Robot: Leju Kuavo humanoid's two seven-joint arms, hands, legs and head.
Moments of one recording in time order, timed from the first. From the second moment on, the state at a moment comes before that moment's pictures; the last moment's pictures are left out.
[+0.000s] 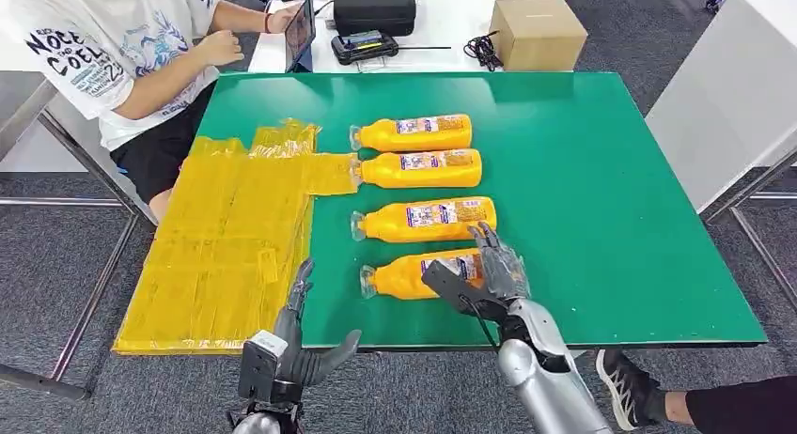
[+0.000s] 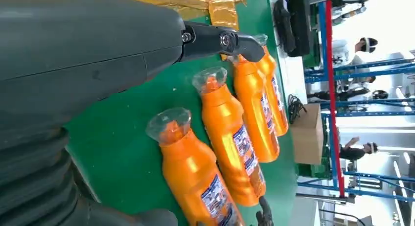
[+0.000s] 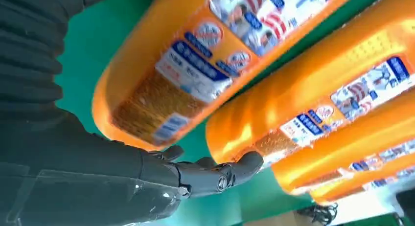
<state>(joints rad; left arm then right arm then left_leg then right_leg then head) 0.06 -0.30 -0.24 -1.23 -0.21 0.25 -0.52 -0.21 -0.02 0.37 -1.23 0.84 -0.09 0.04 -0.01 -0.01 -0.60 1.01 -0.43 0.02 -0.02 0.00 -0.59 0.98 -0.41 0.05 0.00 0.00</state>
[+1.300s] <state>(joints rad) -0.01 -0.30 -0.24 -1.12 -0.20 0.20 -0.53 -0.54 -0.12 0.56 -0.89 0.65 0.19 -0.01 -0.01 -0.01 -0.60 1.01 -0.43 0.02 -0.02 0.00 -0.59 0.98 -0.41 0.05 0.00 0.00</state>
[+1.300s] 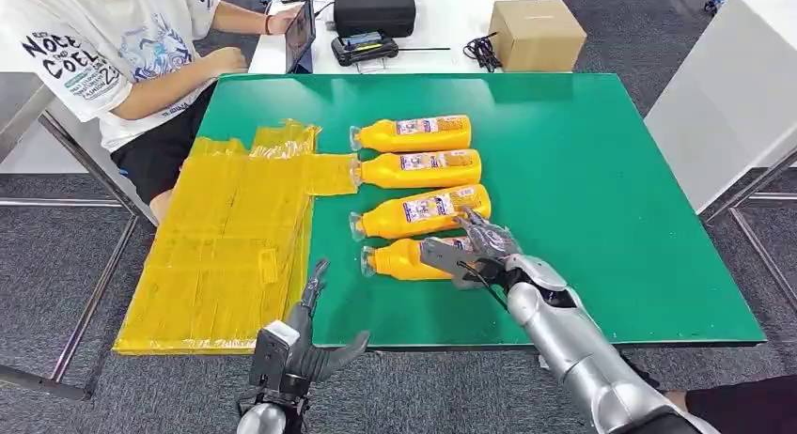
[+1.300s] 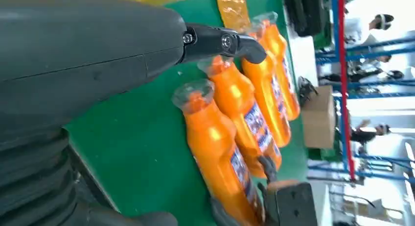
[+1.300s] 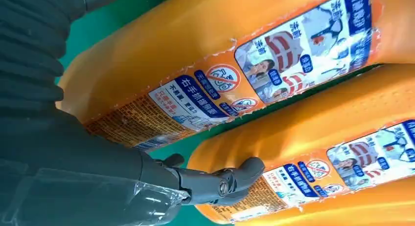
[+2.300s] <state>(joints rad) -0.03 -0.31 -0.24 -1.07 -0.16 0.19 -0.56 -0.65 -0.19 0.74 -0.83 0.54 0.28 -0.03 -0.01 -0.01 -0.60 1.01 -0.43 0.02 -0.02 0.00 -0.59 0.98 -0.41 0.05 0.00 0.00</state>
